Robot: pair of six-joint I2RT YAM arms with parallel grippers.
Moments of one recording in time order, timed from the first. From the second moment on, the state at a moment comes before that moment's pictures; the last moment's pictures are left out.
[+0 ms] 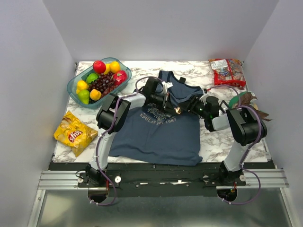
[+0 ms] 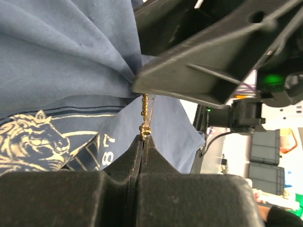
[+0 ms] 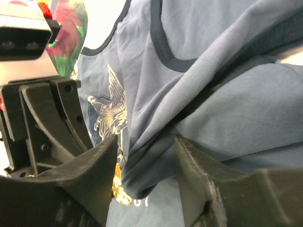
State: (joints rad) left arm -0.53 2.27 1.52 0.05 1.05 -0.58; right arm 0.21 1.84 0.60 0.92 -0.41 0.76
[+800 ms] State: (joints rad) left arm -0.45 2.10 1.72 -0.50 0.54 -0.14; right arm 0.21 1.35 0.64 0.23 -0.20 0.54
